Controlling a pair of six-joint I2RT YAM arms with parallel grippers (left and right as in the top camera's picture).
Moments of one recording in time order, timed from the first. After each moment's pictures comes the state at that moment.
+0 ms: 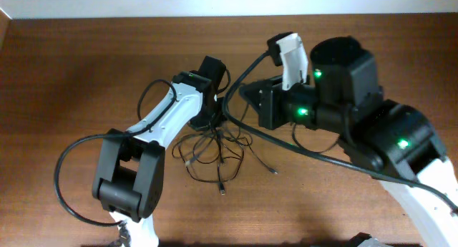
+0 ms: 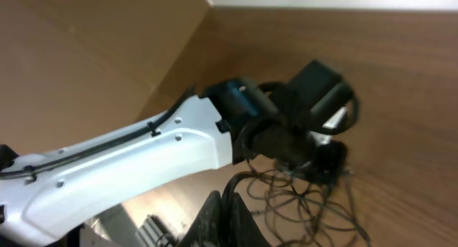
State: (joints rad) left arm -0.38 1.96 1.44 -0.91 0.12 -0.56; right arm 0.61 1.37 1.79 -0.96 -0.33 0.43
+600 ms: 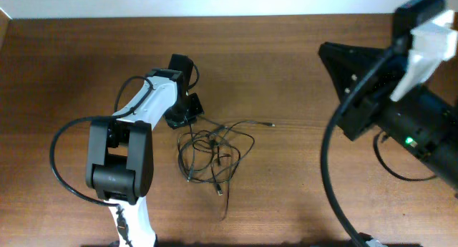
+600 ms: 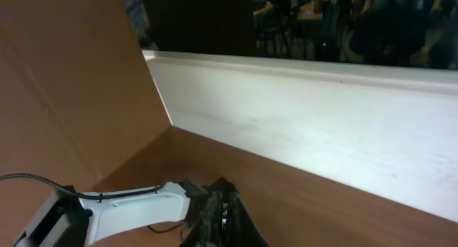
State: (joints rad) left arm -0.19 2.05 1.44 -0.89 0.09 -0.56; right arm 0.61 1.31 2.25 -1.09 -0.03 0.18
